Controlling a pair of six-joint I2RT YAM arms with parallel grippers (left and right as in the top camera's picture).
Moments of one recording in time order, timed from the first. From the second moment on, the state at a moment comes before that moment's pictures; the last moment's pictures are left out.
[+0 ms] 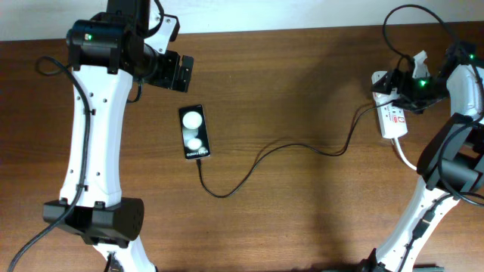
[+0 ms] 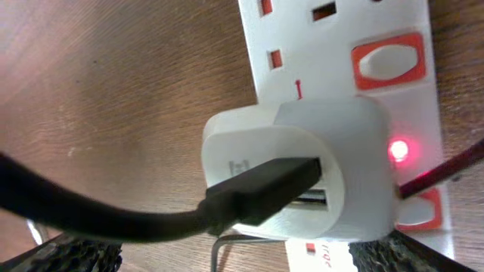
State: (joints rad) left arm -0.16 1.96 2.35 -1.50 0.07 0.12; right arm -0.47 2.39 2.04 -1.12 -0.61 -0.09
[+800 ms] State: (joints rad) left arm -0.16 1.96 2.35 -1.50 0.07 0.12; right arm -0.58 1.95 2.27 -1.64 -0.29 -0.07
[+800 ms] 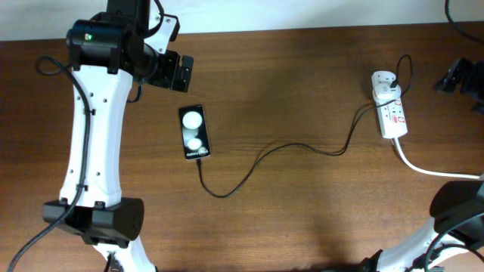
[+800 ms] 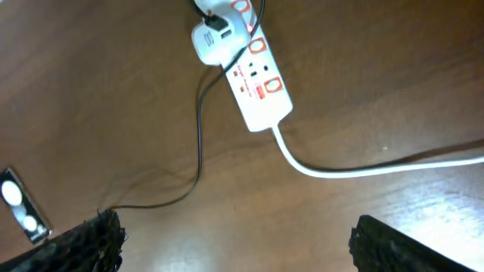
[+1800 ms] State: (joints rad) left arm -0.16 1.88 2.31 -1.34 0.03 0.12; right arm -0.58 1.95 2.27 -1.64 -0.28 -0.06
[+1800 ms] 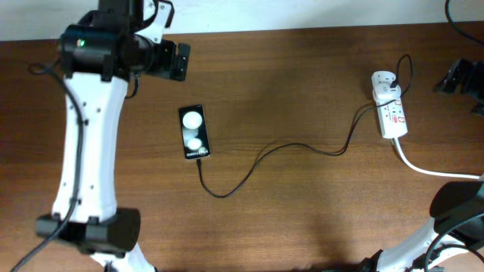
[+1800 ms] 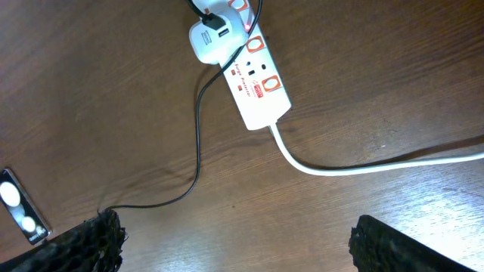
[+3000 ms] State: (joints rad) left arm 0.12 0.02 0.01 -0.02 0.13 0.12; right arm -0.58 1.95 2.27 -1.63 -0.28 -0.06
